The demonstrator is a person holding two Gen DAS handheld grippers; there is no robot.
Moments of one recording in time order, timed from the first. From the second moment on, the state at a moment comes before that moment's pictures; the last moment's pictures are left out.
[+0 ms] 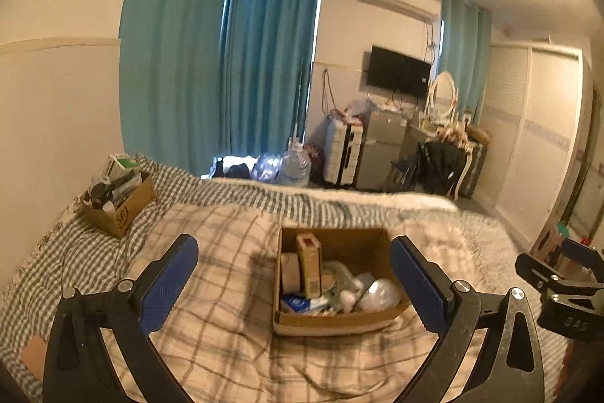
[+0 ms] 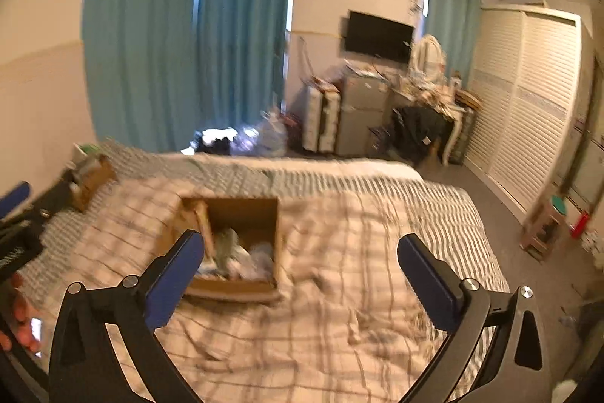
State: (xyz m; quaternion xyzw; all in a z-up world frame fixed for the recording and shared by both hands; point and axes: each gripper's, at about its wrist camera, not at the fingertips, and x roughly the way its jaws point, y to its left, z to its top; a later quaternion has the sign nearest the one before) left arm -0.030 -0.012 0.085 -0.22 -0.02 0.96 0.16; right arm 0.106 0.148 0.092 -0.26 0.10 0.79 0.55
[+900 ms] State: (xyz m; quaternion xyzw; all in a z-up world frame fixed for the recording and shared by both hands) left arm -0.038 0.009 -0.002 -0.27 0.04 0.95 0.16; right arm 0.092 0.181 0.002 -0.22 0.10 0.83 0.50
